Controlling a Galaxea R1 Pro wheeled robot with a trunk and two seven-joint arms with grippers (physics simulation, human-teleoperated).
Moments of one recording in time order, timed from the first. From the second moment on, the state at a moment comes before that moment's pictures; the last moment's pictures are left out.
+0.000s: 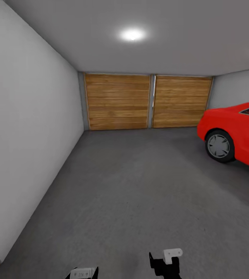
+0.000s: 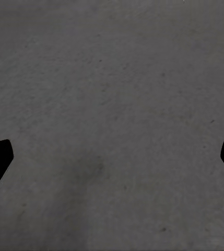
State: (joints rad) left arm 0.11 -0.12 -0.01 -1.07 0.01 -0.08 -0.06; right arm -0.15 0.06 0.13 -0.76 0.00 -0.11 -0.07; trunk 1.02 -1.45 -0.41
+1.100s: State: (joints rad) left arm 0.11 -0.12 -0.01 -1.10 0.01 -0.08 -0.06; right arm -0.15 0.07 0.13 -0.77 -0.01 -0.11 -0.07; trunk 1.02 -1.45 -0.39
